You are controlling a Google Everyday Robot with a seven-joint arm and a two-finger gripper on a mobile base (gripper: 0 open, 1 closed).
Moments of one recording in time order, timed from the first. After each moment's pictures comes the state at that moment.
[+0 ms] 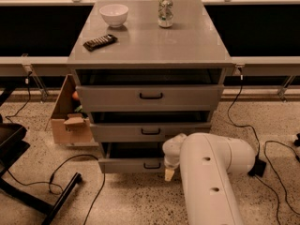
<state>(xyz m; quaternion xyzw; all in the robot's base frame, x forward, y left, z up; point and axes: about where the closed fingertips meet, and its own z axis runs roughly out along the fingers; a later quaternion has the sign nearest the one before) 0.675 -0.114 0.188 -0.64 0.76 0.00 0.06</state>
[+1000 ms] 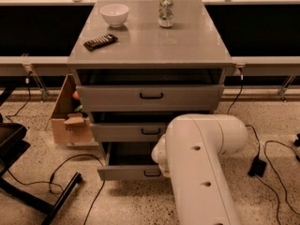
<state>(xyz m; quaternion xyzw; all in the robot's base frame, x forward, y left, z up) 0.617 -0.110 0.239 -0.67 0.74 -0.08 -0.02</state>
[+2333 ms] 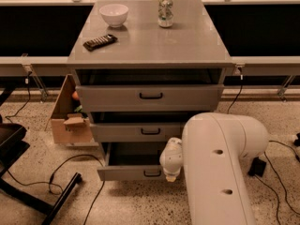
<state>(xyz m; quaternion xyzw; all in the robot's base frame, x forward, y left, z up) 0.600 -0.110 0.258 -0.65 0.75 -0.07 0.04</state>
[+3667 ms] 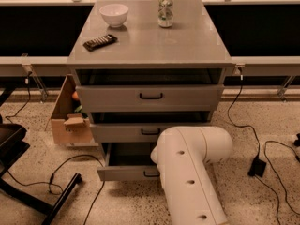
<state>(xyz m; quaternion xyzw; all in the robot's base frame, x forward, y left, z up) 0.659 -0.094 0.178 -0.67 0.73 -0.08 0.02</state>
